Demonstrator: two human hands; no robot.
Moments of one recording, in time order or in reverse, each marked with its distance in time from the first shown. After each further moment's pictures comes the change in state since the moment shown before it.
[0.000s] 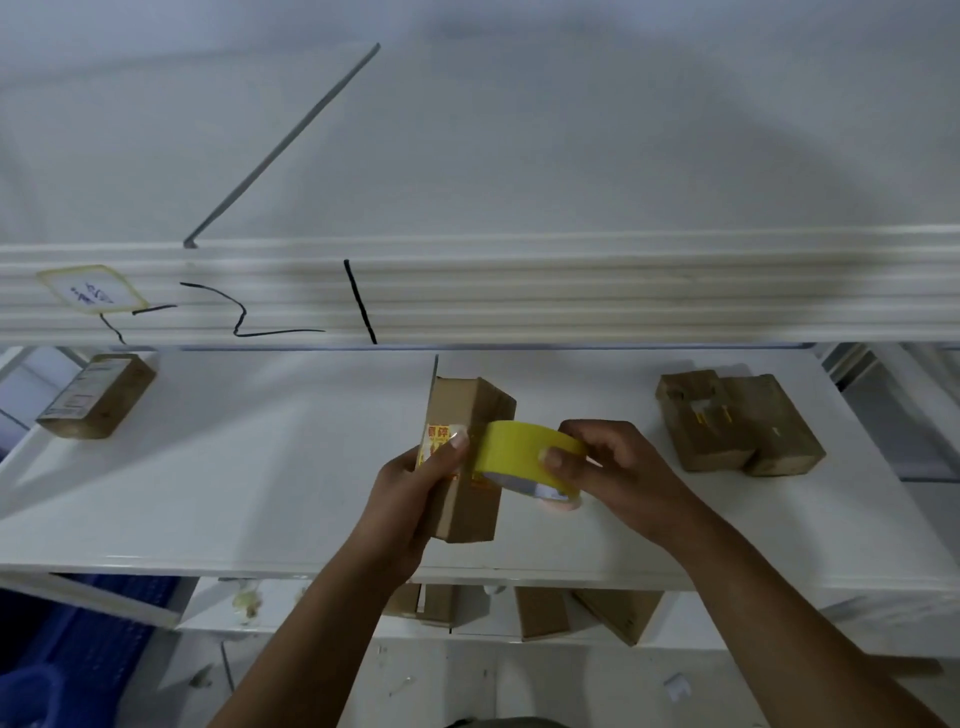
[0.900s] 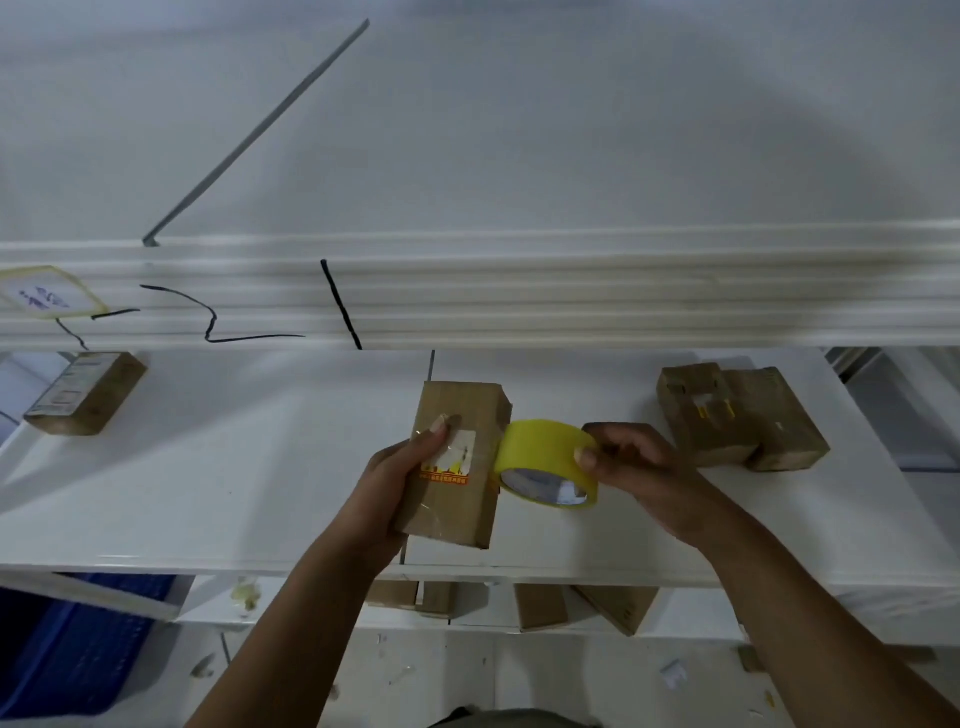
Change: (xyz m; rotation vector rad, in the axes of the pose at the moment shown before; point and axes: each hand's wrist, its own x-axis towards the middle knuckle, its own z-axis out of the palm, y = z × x) left_hand 0.021 0.003 -0.021 -0.004 -0.105 -0.158; right_hand 0.002 0.038 -0.022 0.263 -0.077 0.071
